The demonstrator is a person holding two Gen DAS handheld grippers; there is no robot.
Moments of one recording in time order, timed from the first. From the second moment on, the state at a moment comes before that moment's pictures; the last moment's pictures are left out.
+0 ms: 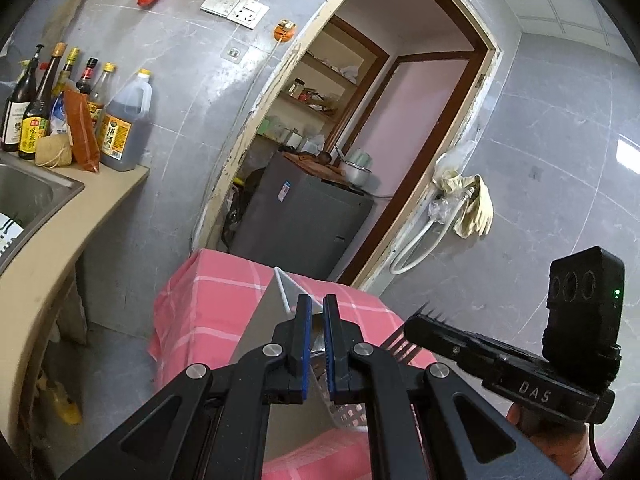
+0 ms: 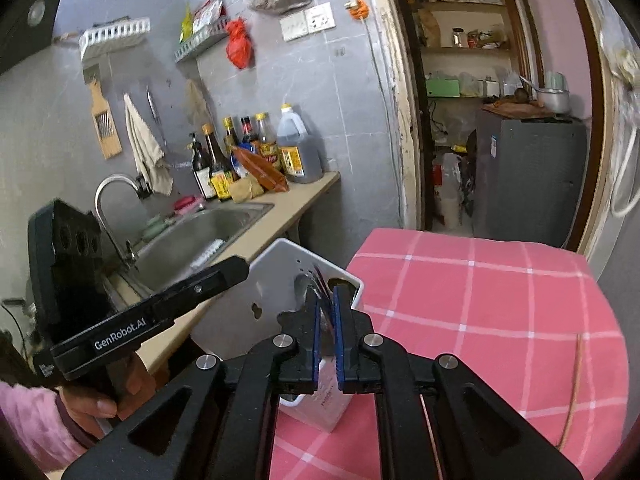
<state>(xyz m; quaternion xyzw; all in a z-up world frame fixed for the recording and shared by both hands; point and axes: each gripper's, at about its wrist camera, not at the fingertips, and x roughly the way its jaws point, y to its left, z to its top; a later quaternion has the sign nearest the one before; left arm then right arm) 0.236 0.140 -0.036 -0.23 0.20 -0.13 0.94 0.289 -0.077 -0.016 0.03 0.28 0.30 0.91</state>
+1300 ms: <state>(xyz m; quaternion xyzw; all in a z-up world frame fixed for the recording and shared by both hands) 0.156 -0.042 -0.005 -0.10 0.17 -0.04 0.98 0.213 -0.322 -0.016 0.06 0.15 0.14 0.98</state>
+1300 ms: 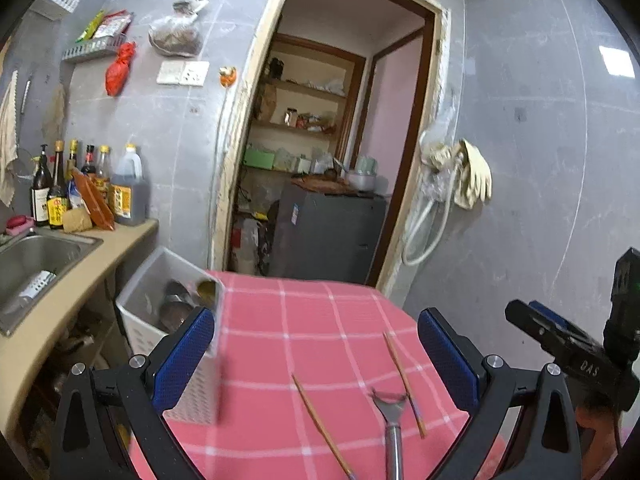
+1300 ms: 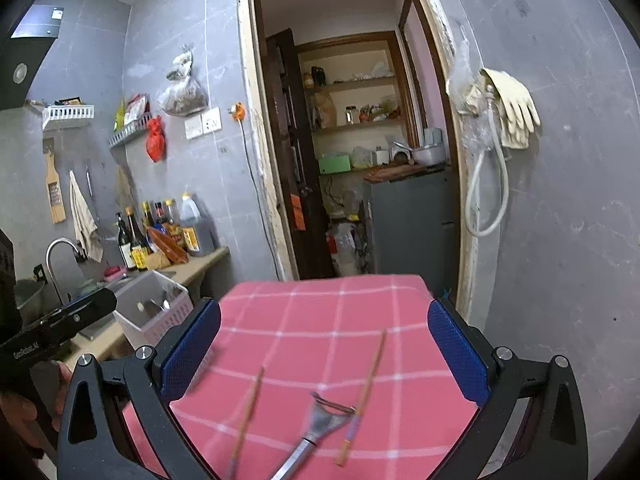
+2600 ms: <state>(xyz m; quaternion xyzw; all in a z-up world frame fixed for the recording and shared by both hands) 0.243 -0.084 -0.149 -0.22 0.43 -0.01 0.88 0.336 -0.328 -0.166 0.08 0.38 0.26 0.88</state>
